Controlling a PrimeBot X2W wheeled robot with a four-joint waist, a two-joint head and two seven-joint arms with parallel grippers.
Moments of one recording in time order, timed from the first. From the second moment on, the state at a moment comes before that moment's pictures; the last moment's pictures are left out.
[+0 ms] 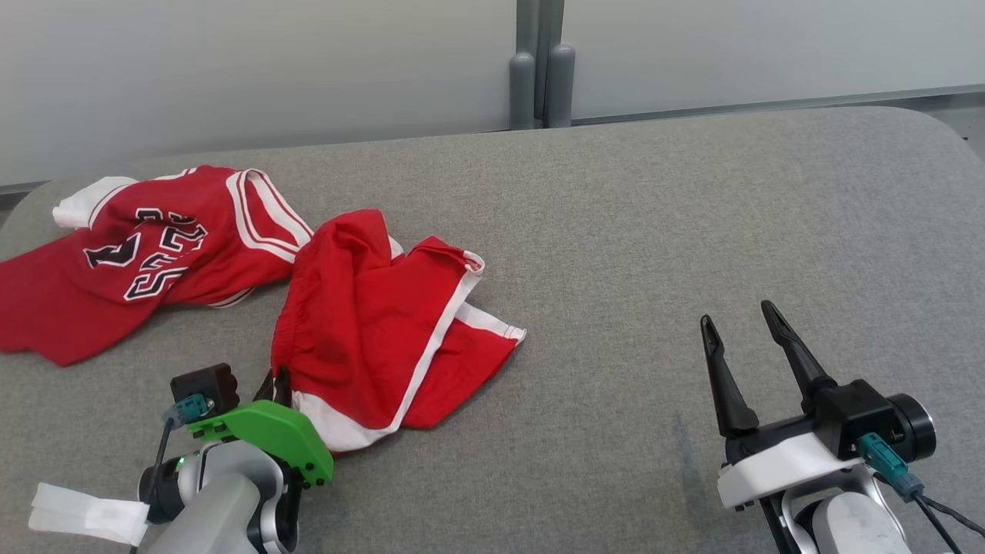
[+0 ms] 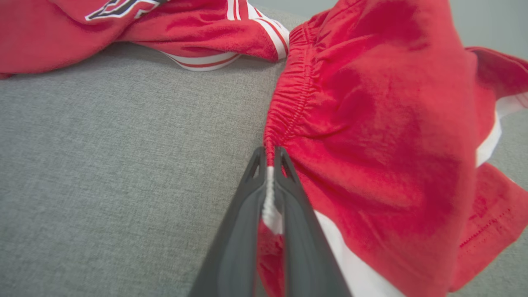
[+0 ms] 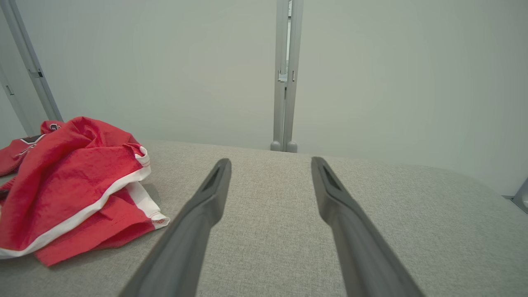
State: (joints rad) left arm -0.44 0.26 -0.65 0.75 -0.95 0.19 -0.20; right arm -0.05 -0.05 0.07 0.09 0.02 0.13 -0.26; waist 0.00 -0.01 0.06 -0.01
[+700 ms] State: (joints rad) left arm -0.36 0.23 -0.65 0.52 -0.83 0.21 -0.26; right arm -0.29 -0.05 0.16 0.37 -0.02 0.13 -0.26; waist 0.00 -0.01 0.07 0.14
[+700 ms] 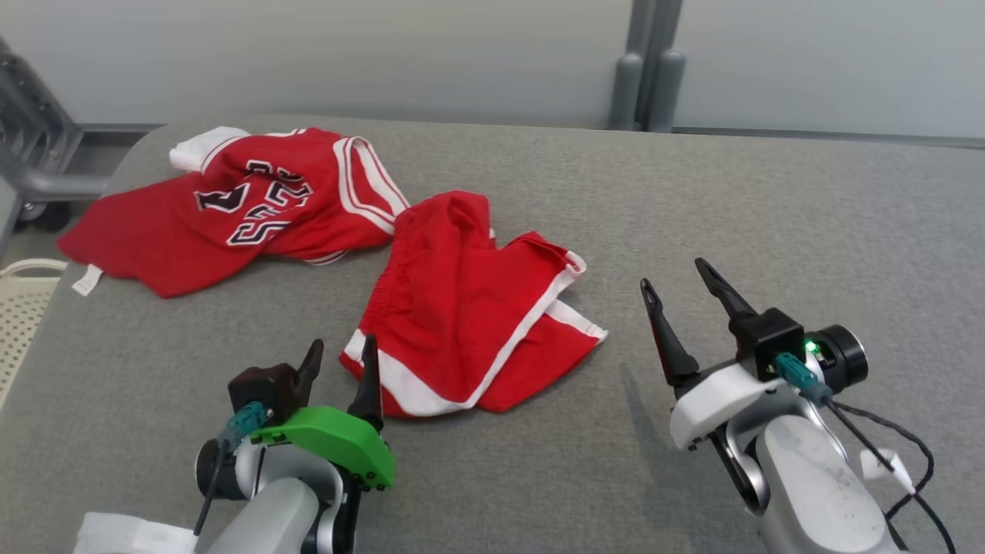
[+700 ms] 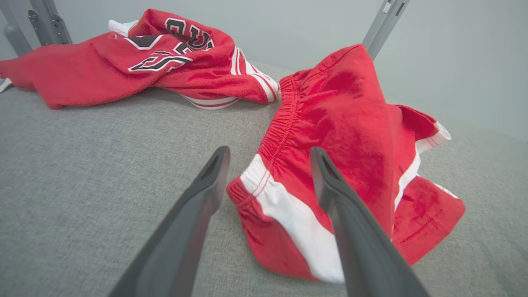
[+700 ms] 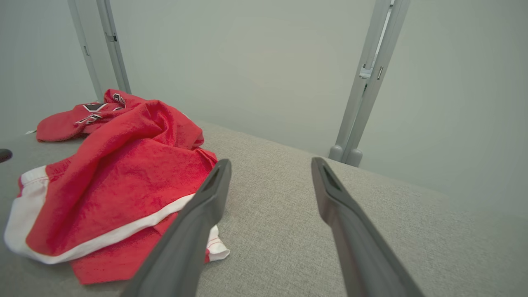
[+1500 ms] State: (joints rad) left arm -0.24 0.21 -0.59 0.23 -0.69 0.26 -0.26; right arm -0.60 -0.09 0.09 0.94 -0.08 0.13 -0.26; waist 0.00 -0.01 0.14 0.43
